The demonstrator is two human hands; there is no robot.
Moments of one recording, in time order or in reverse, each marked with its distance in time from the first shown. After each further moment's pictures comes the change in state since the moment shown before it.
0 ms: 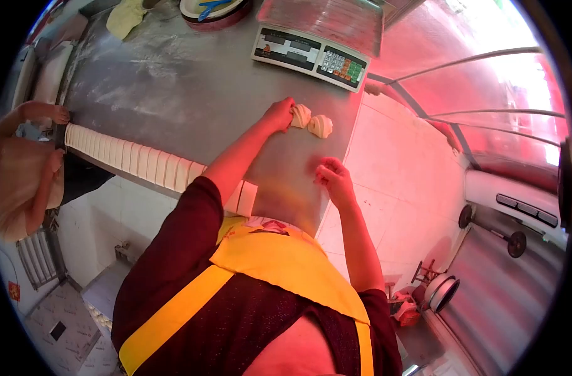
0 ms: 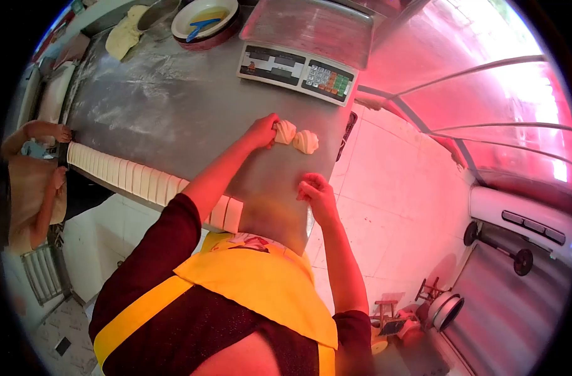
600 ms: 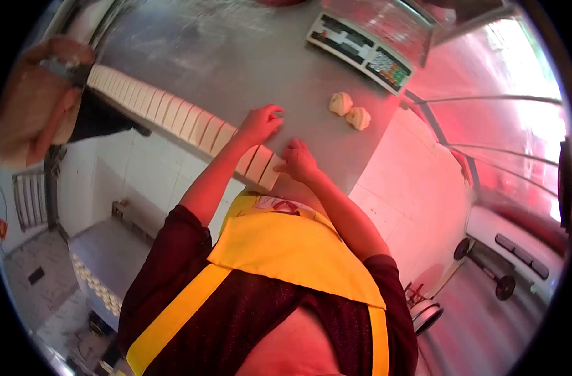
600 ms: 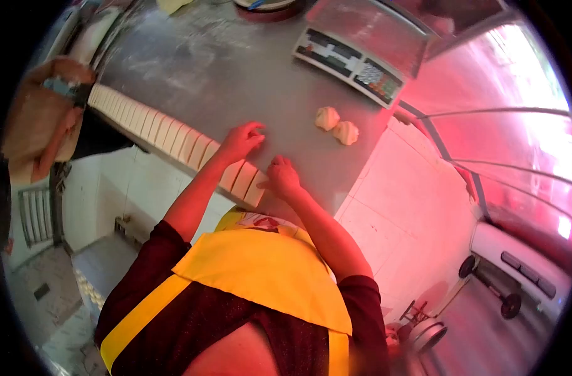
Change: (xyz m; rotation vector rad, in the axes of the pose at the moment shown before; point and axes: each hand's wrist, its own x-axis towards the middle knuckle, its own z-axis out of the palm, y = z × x) left_hand -0.182 -0.032 -0.067 -0.111 0.217 -0.050; right_hand 0.025 0.080 0.116 -1.550 -0.506 -0.510
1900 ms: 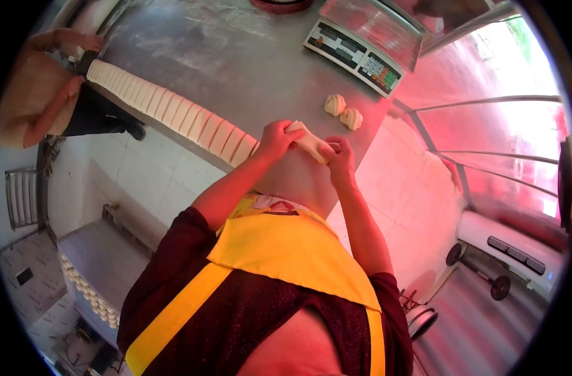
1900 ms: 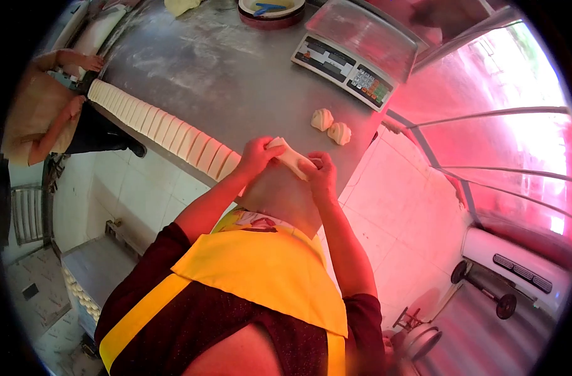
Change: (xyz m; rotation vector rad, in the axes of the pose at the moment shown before) left_hand -0.032 0.032 0.062 -0.416 0.095 -0.042; right_hand -0.065 0.001 -0.081 1.220 0.437 0.448
